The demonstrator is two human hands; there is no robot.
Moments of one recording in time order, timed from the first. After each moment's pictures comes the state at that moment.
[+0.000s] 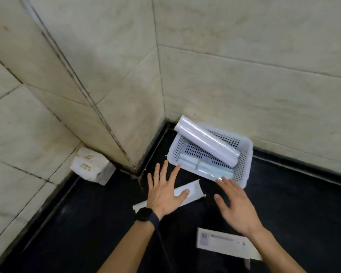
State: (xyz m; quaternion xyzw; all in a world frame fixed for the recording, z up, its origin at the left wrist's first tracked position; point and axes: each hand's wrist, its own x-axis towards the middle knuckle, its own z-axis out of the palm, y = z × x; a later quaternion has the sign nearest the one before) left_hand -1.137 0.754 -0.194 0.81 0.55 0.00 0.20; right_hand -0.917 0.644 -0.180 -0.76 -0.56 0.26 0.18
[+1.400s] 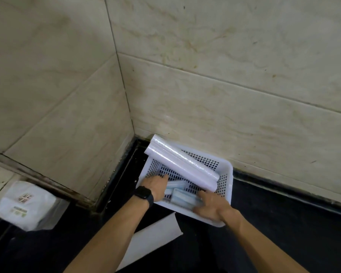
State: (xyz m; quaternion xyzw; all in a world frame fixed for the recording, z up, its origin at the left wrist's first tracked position) left_hand -1.030 0.906 -0.226 0.87 0.40 -0.23 0.18; right_hand -0.841 0.783 -0.229 -0.75 -0.54 0.37 -0.11
